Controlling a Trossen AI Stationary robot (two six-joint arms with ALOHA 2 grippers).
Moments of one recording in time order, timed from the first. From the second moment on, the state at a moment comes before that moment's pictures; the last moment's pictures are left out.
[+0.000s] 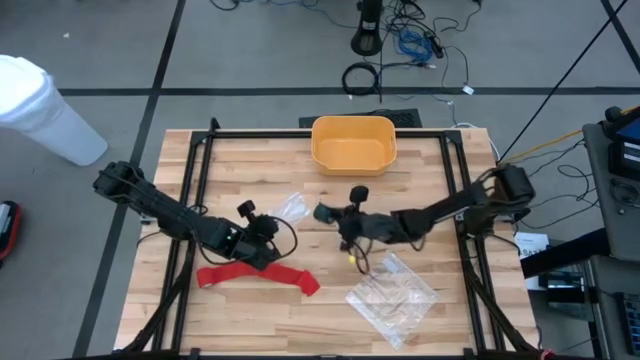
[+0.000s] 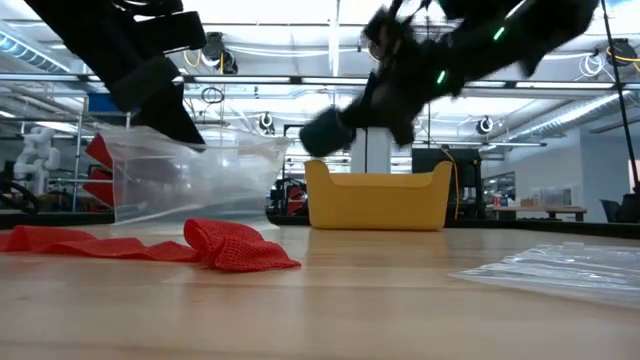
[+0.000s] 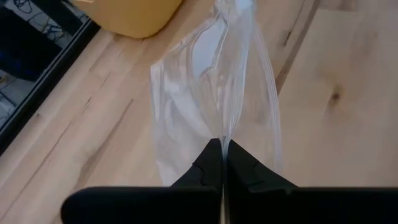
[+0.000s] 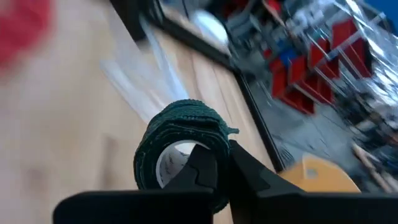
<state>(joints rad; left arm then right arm) -0.42 1.39 0.78 -0.54 -0.76 -0.63 0.18 1.67 0.78 0.54 0.65 -0.44</state>
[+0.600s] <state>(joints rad) -0.30 1.47 0.78 -0.18 -0.68 -0.49 0.36 1.62 0.78 0.72 0.73 -0.55</state>
